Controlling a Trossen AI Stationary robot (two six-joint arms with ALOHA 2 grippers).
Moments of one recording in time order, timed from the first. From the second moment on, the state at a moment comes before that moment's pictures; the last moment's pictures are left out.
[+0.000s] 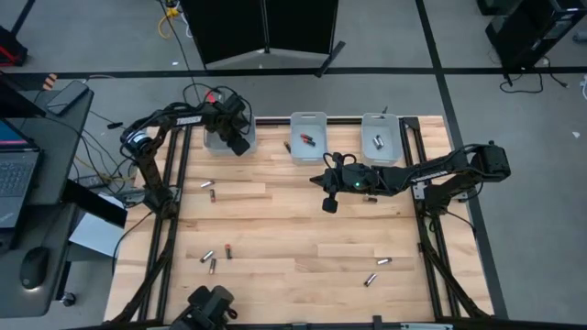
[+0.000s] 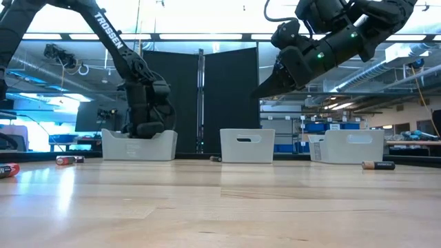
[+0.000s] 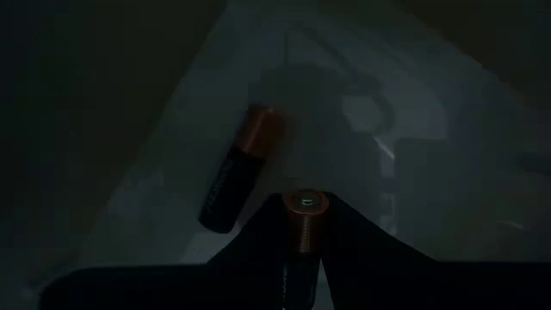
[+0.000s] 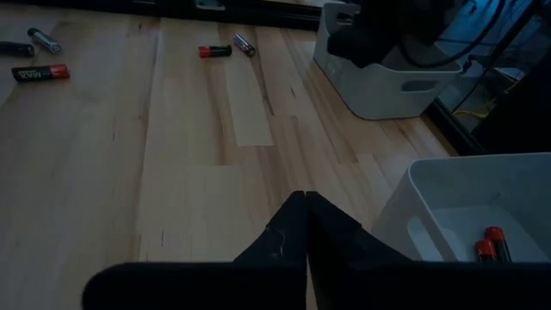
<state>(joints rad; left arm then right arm) 0.91 1.80 1.08 -0.59 -0.03 0.20 -0.05 1.44 0.65 0.33 0.23 -0.07</state>
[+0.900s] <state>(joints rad) 0.91 1.74 1.19 -0.61 -0.03 0.23 -0.05 1.44 0.65 0.32 0.23 -0.07</state>
